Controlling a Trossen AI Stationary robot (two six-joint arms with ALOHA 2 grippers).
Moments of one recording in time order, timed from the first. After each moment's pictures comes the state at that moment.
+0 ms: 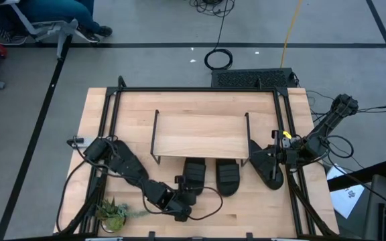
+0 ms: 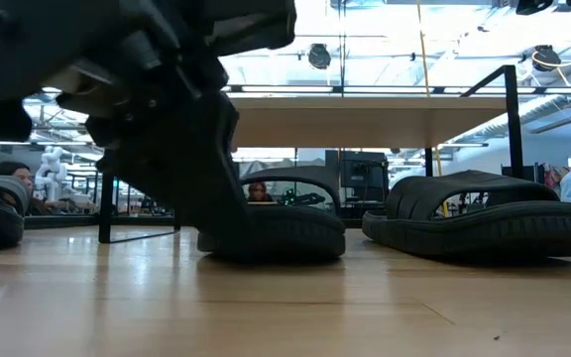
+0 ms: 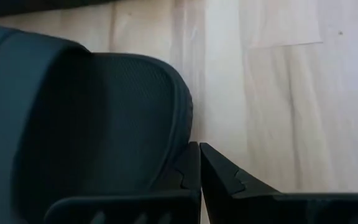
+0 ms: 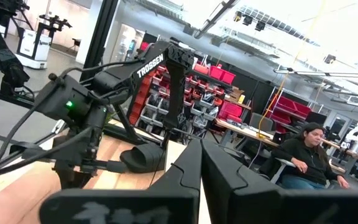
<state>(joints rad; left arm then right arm) -0.57 2.09 1.38 -0.41 -0.40 -0.43 0.79 0.52 0.24 0.50 0.78 -0.51</state>
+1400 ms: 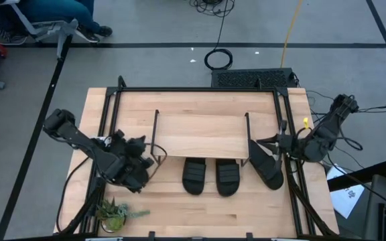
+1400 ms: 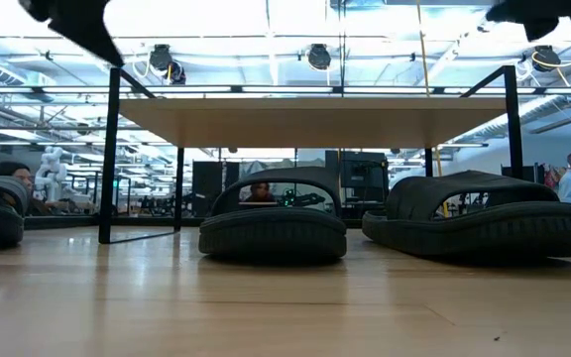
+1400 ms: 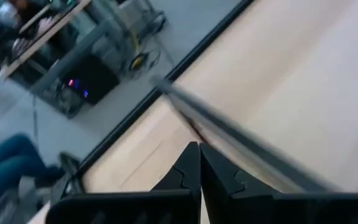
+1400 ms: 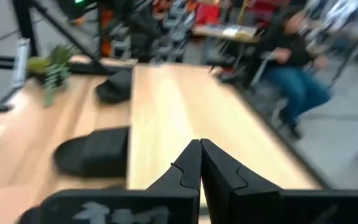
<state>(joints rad) -0.61 1.48 1.15 -1.58 -1.01 -1.46 0.79 0.49 0.55 -0.47 0.98 0.19</state>
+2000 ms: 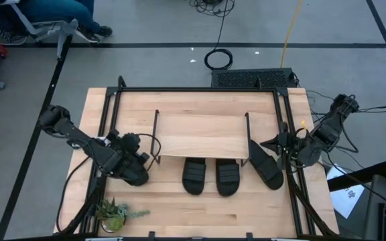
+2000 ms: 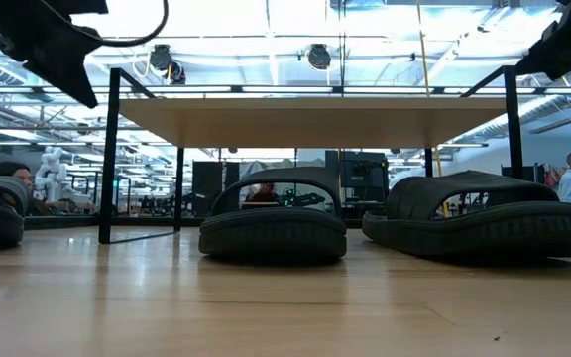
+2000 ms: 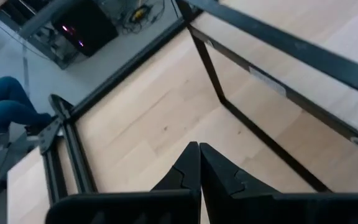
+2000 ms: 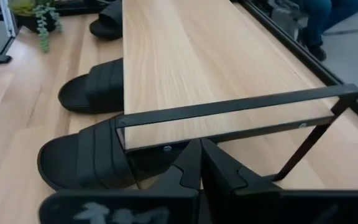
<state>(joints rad) -0.56 1.36 0.96 -1.49 -0.86 -1.52 0.79 0.48 0.60 -0.93 0.83 0.66</state>
